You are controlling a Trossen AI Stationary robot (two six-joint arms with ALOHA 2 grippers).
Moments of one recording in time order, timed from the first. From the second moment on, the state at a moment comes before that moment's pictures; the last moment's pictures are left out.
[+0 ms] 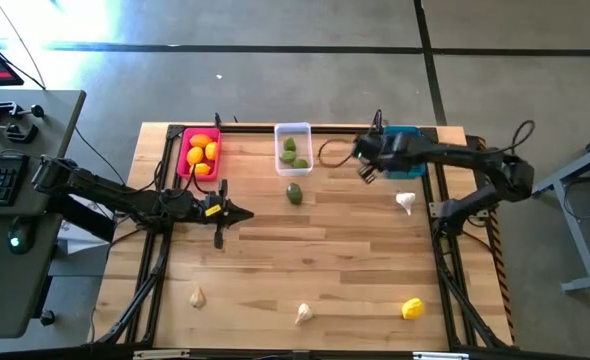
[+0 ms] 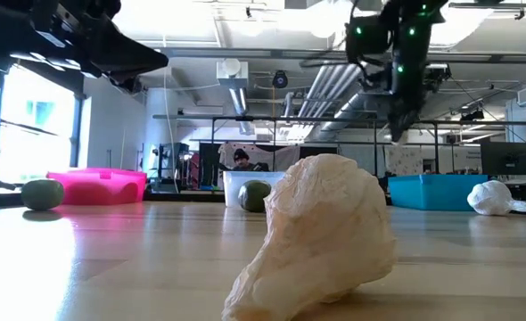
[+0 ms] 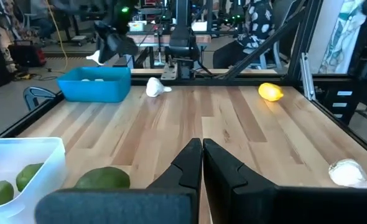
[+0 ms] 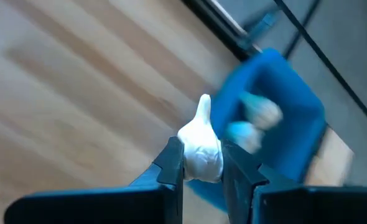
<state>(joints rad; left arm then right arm) -0.18 0.85 0.24 0.47 -0.21 -0.02 -0.40 1.43 1.11 -1.07 0.55 0.41</state>
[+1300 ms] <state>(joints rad) -0.18 0.86 0.24 0.40 -0.20 -0.02 -0.57 1.29 0.94 -0.79 0.52 0.38</state>
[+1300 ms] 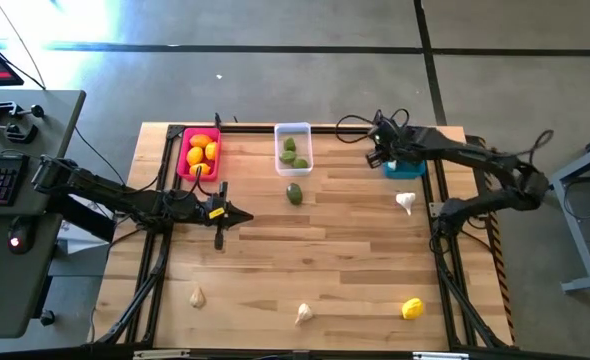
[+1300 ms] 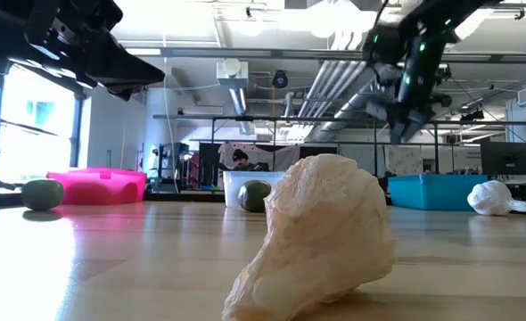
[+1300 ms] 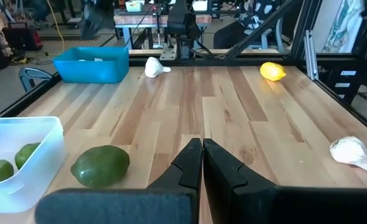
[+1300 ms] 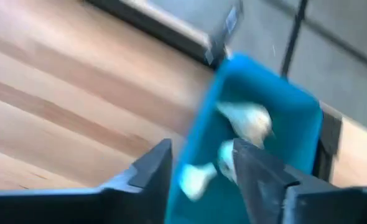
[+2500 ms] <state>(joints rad) -0.18 0.86 0.24 0.42 -0.18 -0.02 0.14 1.73 0.74 0.40 0.51 0.38</state>
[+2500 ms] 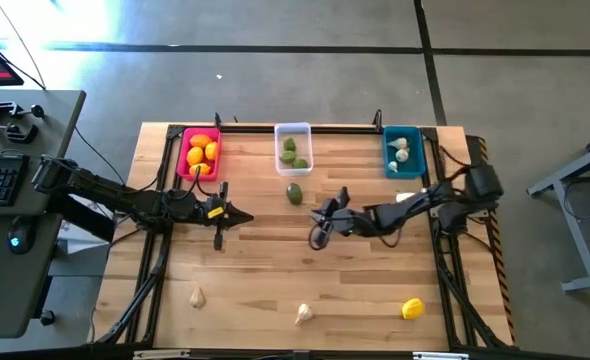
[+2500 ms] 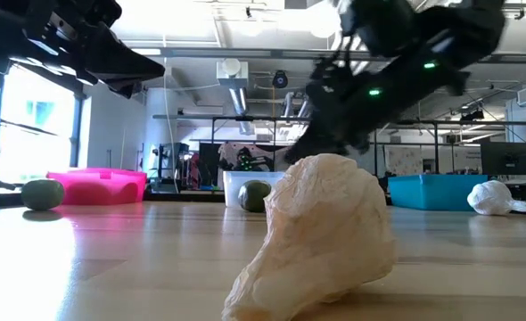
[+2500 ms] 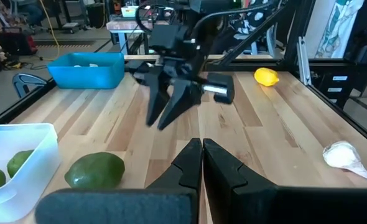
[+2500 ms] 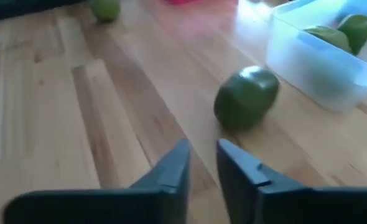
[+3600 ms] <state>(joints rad) -0.18 0.86 0.24 0.42 -0.18 -0.02 0.06 1.96 1.06 0.21 0.69 0.54</state>
